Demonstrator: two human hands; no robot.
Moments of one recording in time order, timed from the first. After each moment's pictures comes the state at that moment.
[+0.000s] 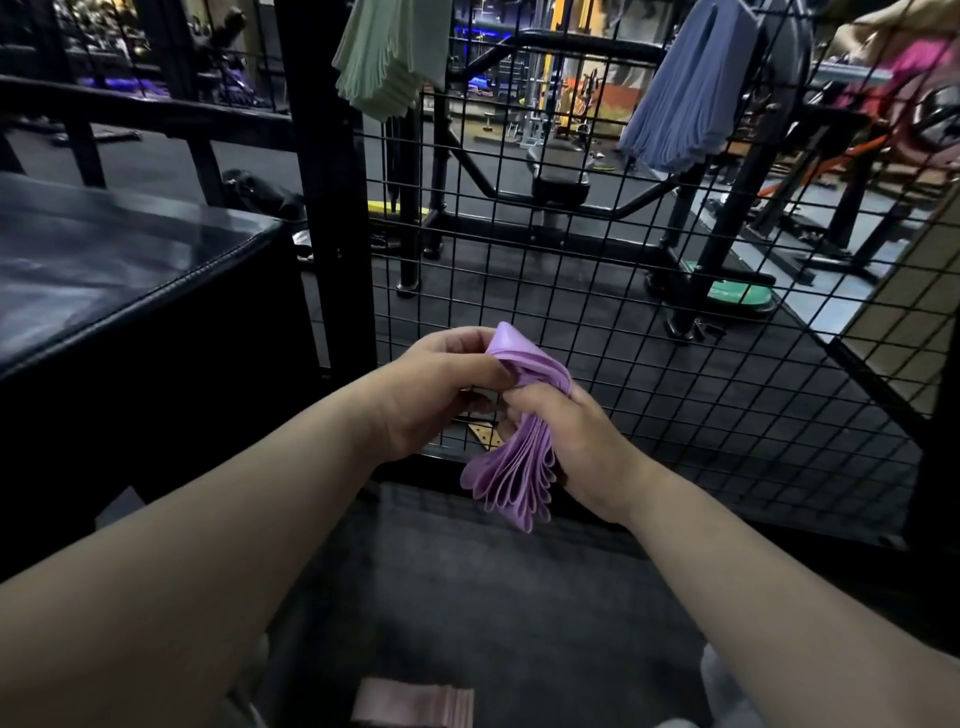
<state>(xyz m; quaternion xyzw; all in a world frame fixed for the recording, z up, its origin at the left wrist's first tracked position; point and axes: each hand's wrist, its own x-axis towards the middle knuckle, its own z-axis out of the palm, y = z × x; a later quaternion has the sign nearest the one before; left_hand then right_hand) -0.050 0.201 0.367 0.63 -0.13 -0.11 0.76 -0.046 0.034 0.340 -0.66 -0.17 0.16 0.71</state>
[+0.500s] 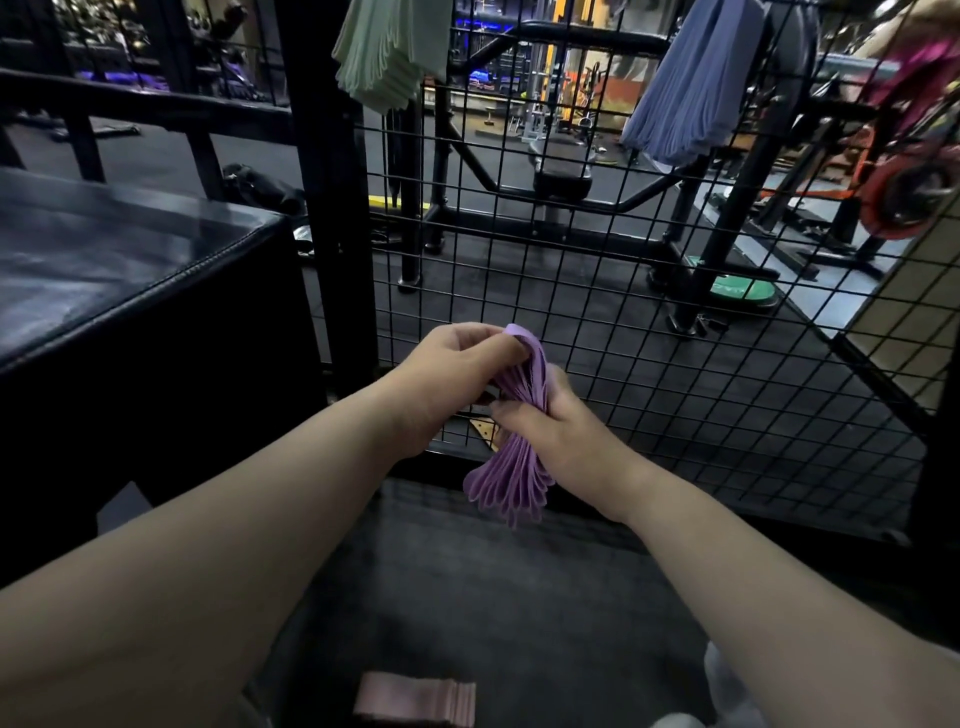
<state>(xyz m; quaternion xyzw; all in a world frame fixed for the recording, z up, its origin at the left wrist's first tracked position) -0.048 0.189 0.367 0.72 -0.07 -0.03 0.69 -0.052 0.038 0.340 -0.77 -0.20 0.10 0.60</state>
